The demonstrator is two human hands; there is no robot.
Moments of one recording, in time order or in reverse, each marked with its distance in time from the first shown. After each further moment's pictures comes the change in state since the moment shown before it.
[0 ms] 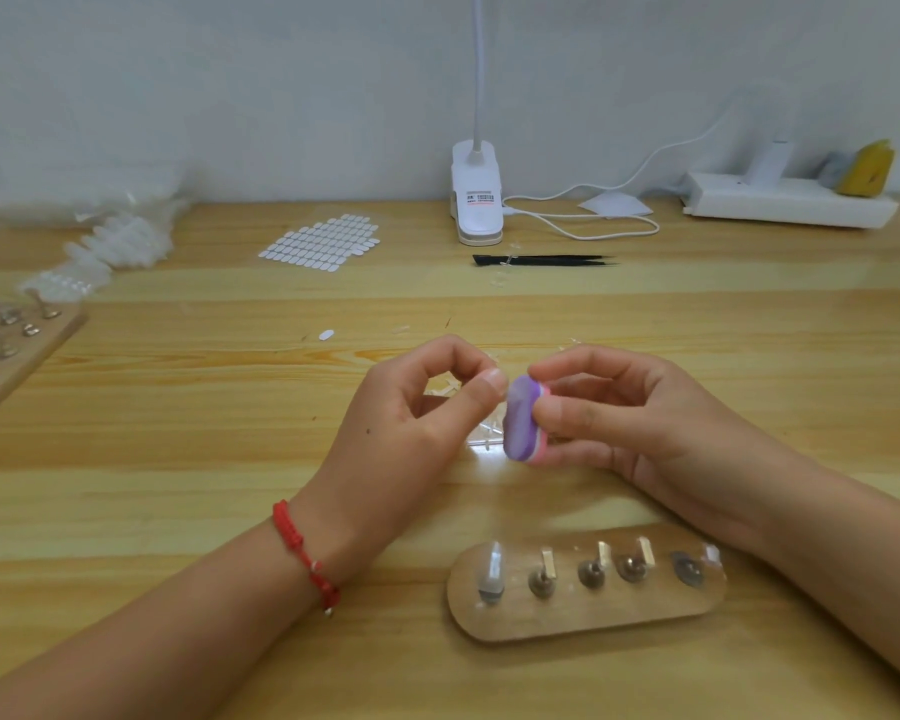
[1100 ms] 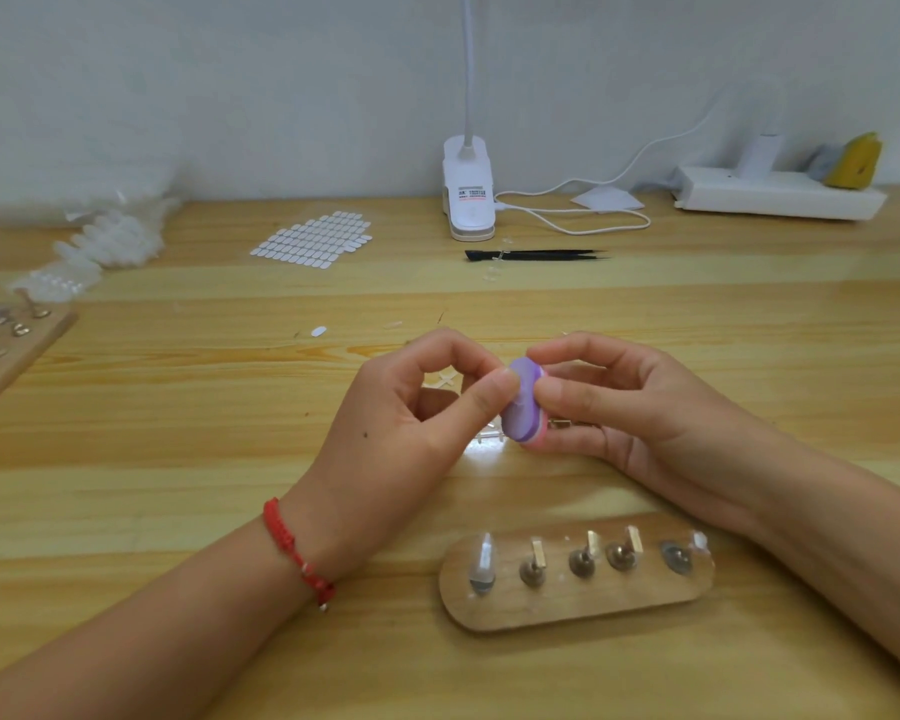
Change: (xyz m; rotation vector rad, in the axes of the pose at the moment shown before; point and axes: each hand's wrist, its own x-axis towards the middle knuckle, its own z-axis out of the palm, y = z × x) left_hand -0.003 -0.001 0.000 -0.013 -0.023 0.062; right_hand 0.000 -0.001 -0.006 0.024 -0.042 0.013
